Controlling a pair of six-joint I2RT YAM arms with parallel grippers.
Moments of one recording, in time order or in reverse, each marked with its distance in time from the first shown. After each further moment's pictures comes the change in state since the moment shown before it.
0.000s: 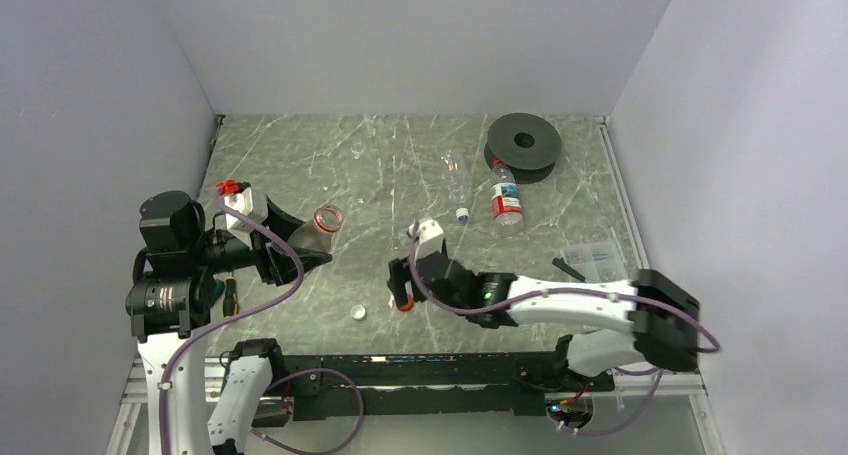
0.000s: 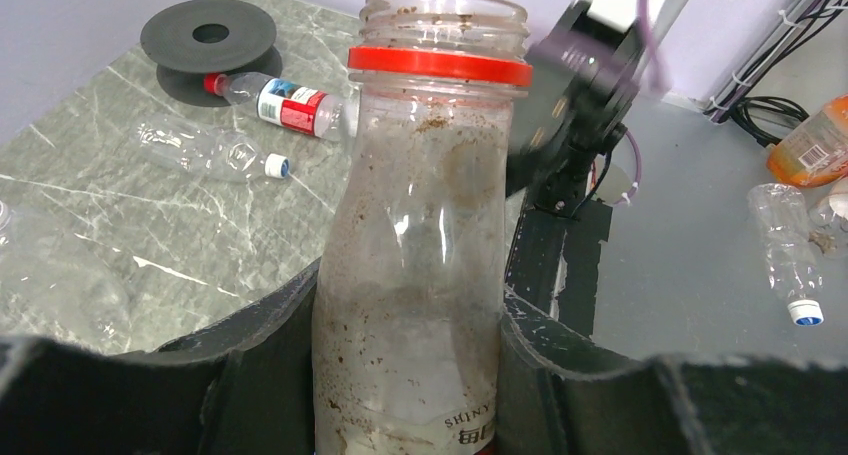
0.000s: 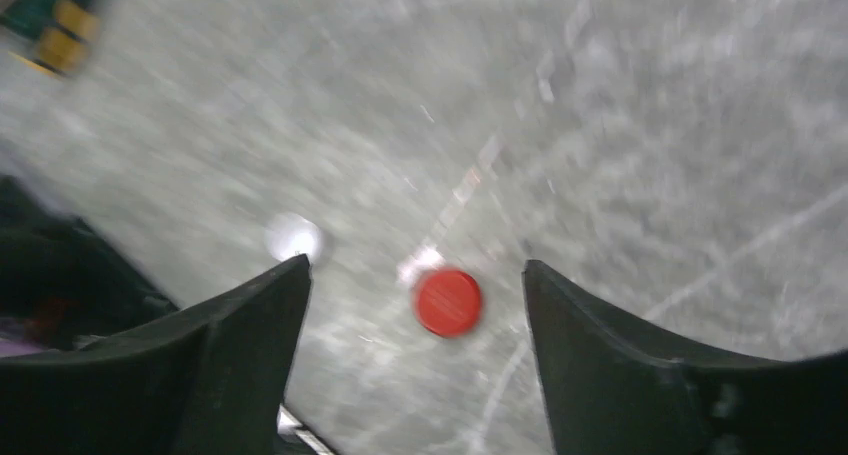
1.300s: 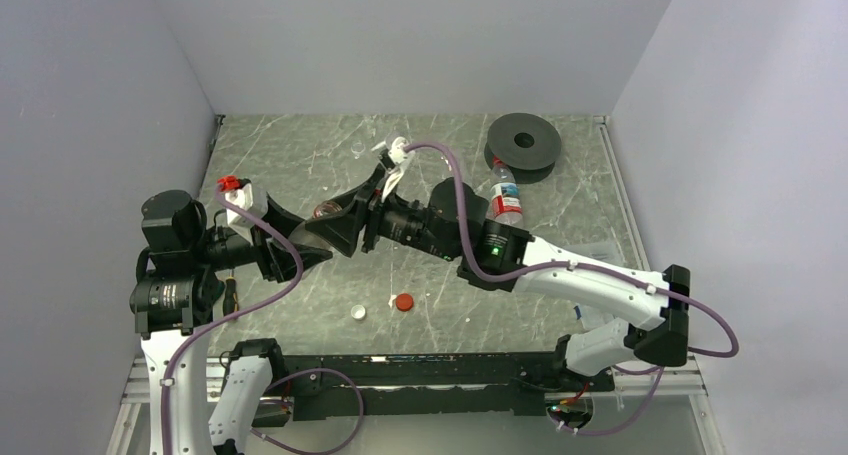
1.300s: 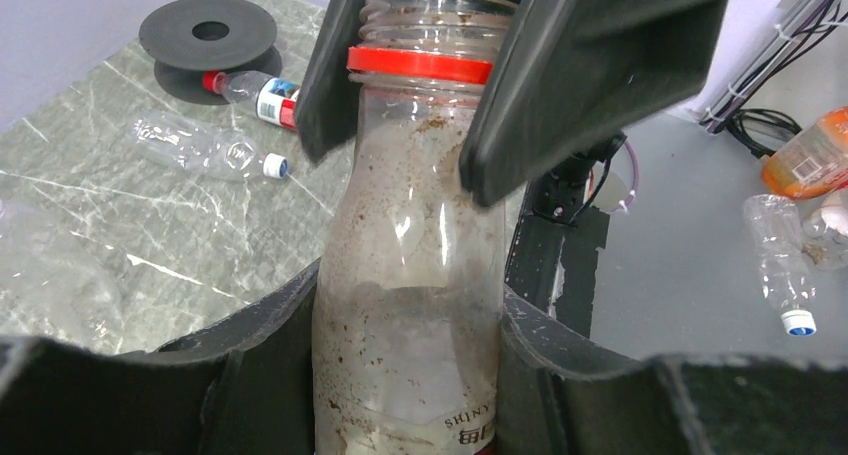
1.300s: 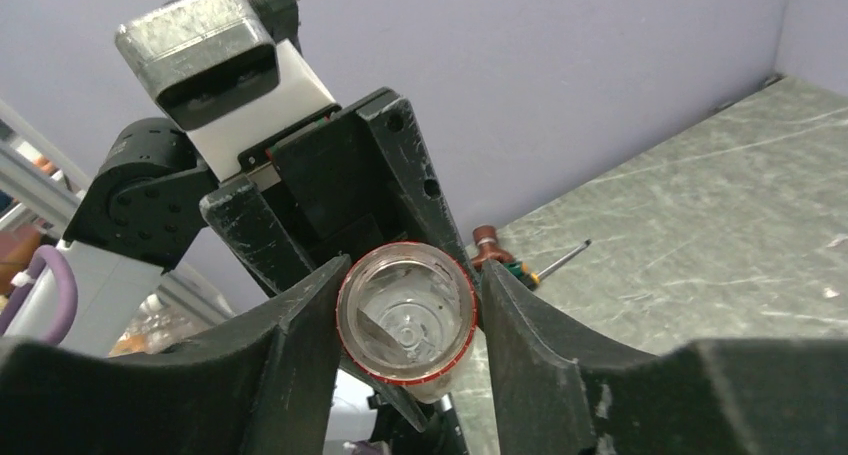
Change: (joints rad) left arm 0.000 -0.002 -0.035 0.071 0.001 -0.066; right arm 0.014 -0.029 0.690 0.066 -0.416 -0.138
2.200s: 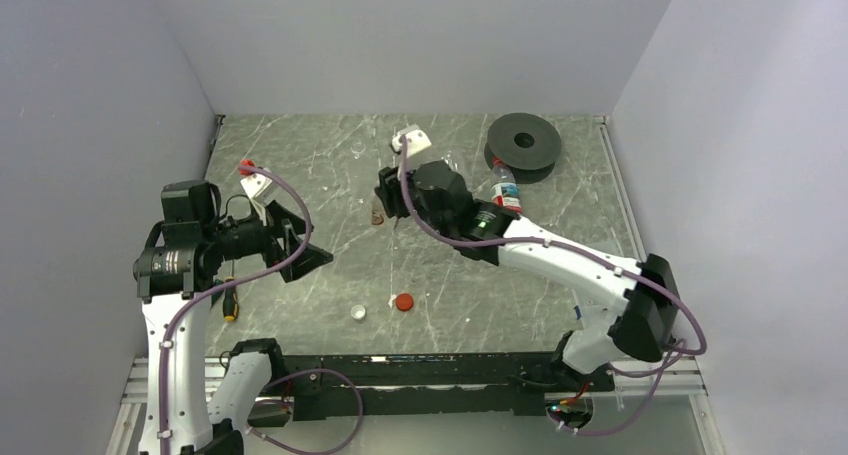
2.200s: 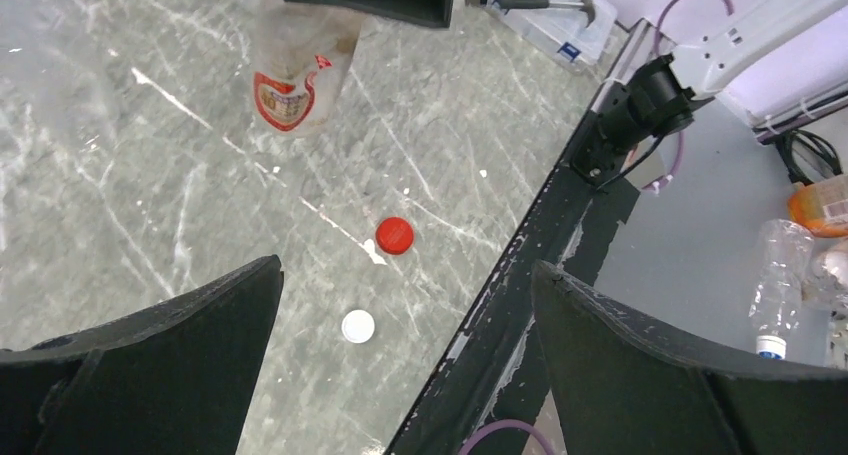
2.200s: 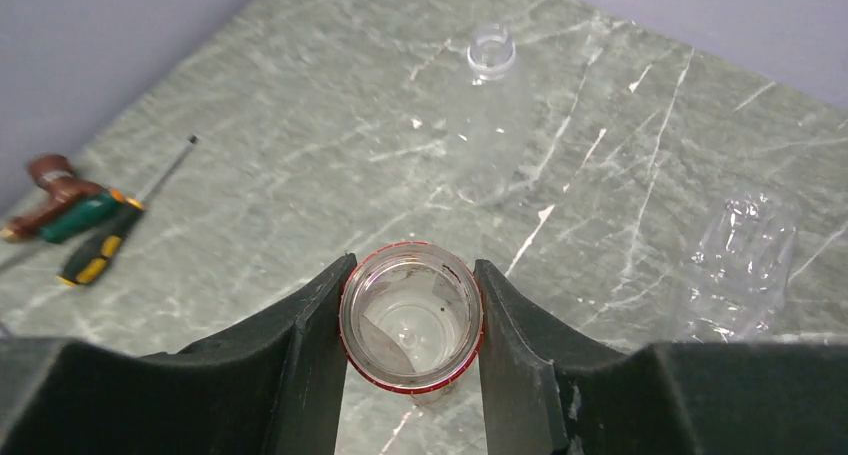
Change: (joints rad) left arm 0.002 0.124 0.044 -0.309 -0.230 0.137; right arm -0.240 0.071 -0.113 -0.203 0.288 -0.206
